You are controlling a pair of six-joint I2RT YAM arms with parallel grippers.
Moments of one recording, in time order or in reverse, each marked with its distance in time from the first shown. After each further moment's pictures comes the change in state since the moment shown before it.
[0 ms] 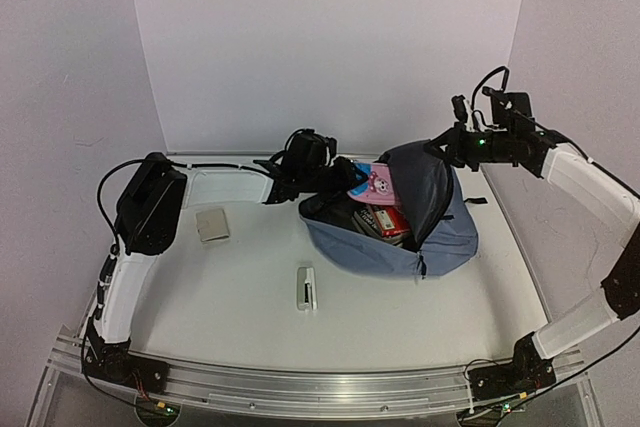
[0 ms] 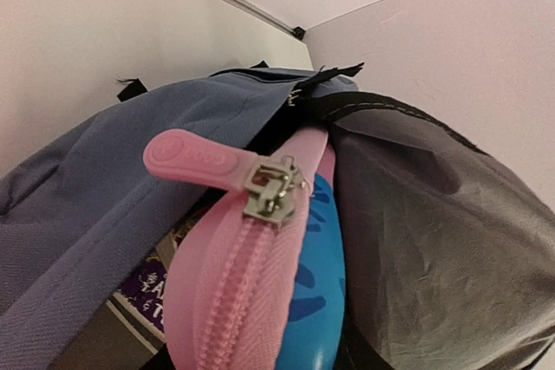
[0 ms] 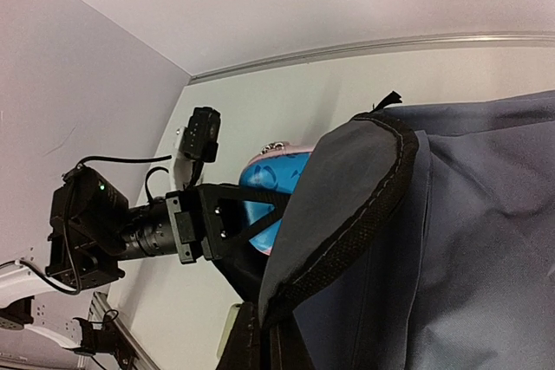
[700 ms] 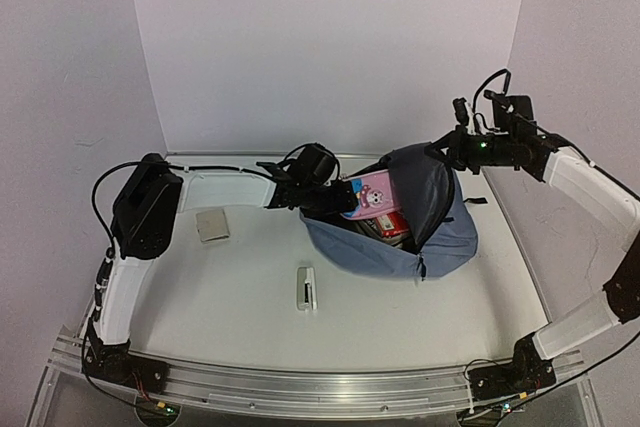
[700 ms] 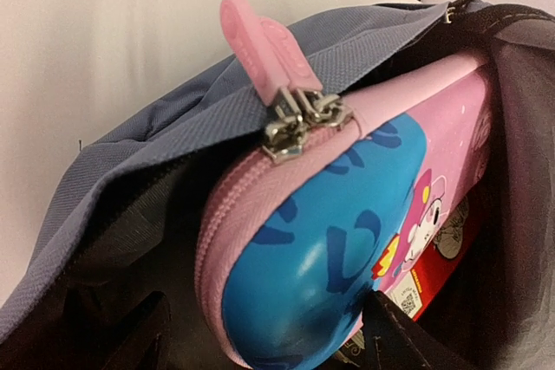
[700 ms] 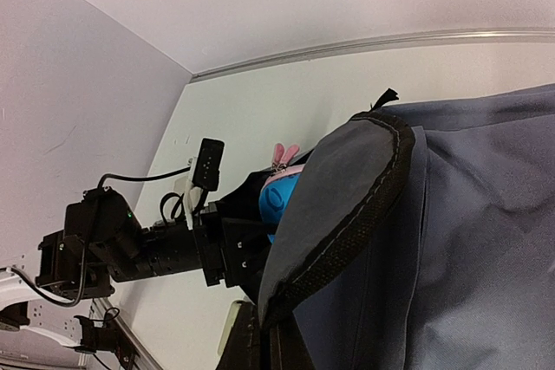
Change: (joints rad) left arm -0.055 -0.044 -0.012 -0.358 -0.248 0.226; right arm 0.000 -0.027 -0.032 0.007 -0.004 0.004
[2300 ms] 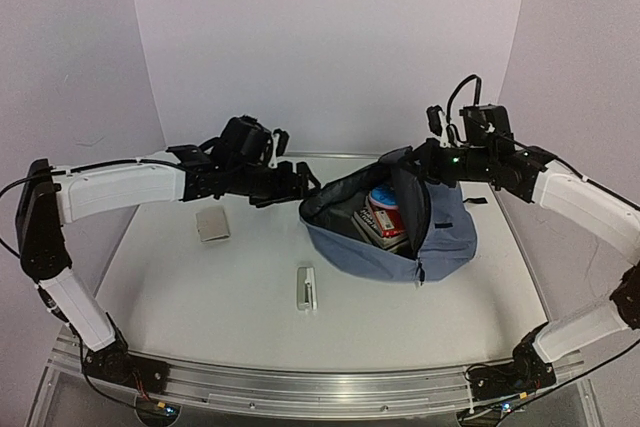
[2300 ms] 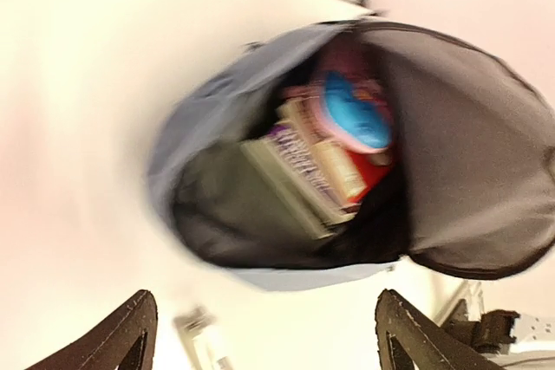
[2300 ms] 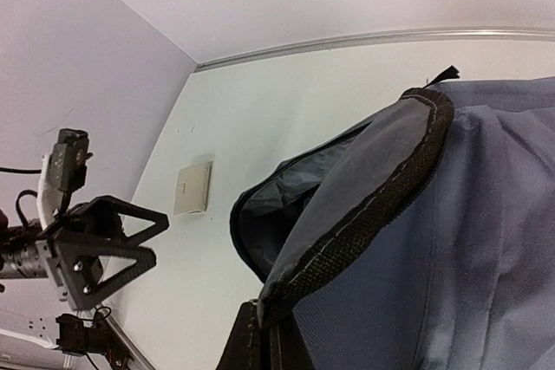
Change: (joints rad) left arm 0.054 -0.597 -0.468 -0.048 0.091 0.107; right arm 0.278 -0.045 -0.084 0.096 0.269 0.093
